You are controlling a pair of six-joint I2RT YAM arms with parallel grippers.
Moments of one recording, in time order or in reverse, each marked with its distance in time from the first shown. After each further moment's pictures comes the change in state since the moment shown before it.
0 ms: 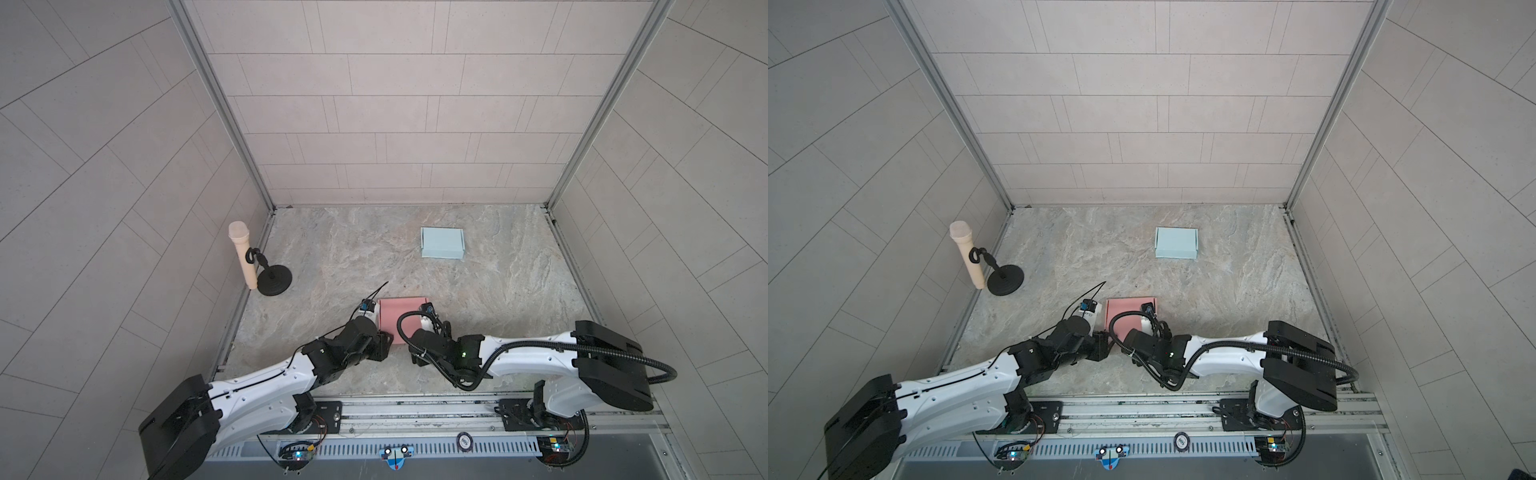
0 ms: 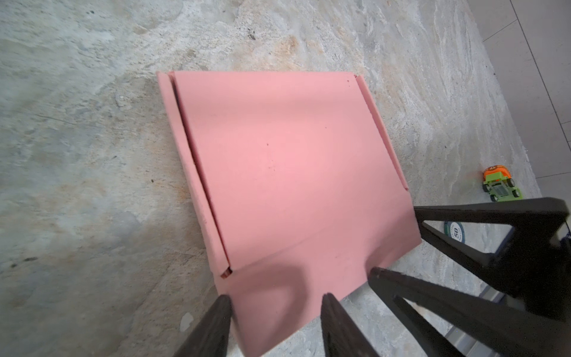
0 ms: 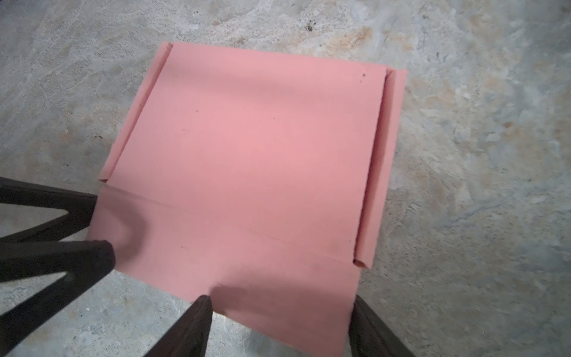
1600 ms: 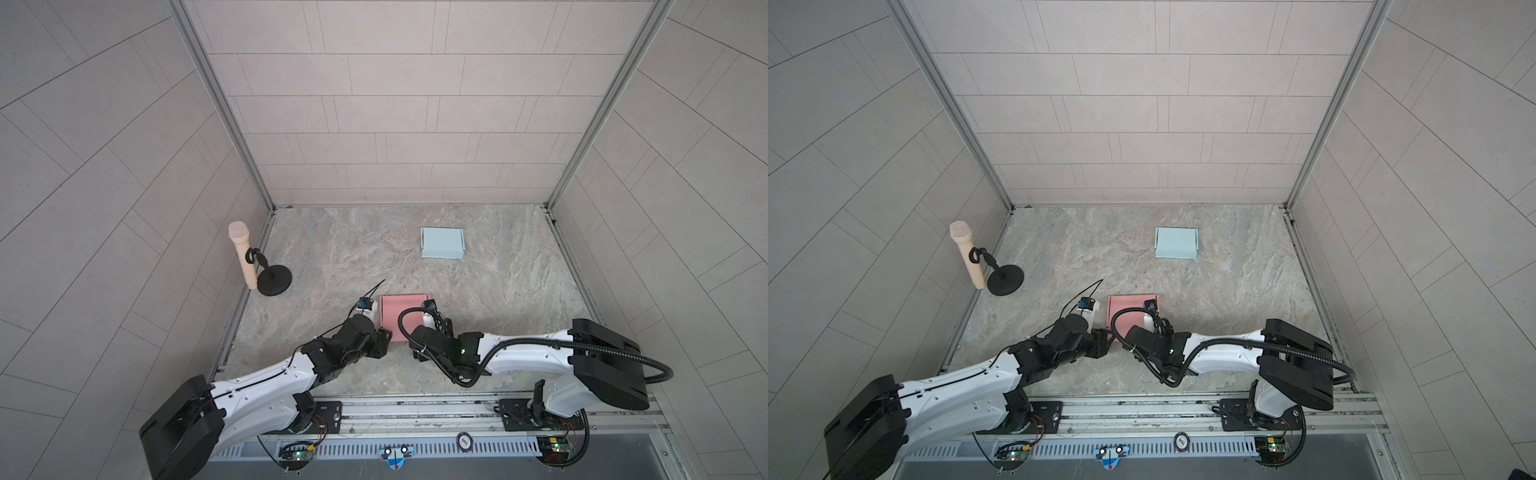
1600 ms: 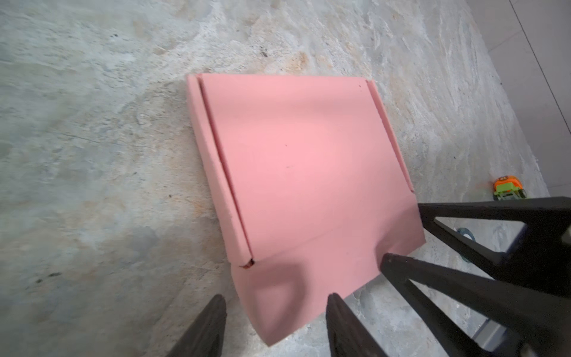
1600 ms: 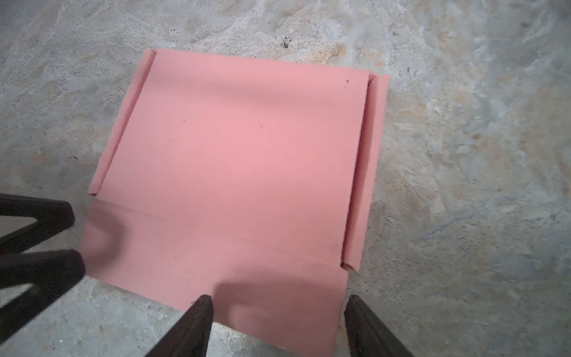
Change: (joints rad) left arm 0.073 -0.005 -0.012 0.018 -0.010 0.048; right arm -0.035 0.016 -0.001 0.007 0.034 -0.003
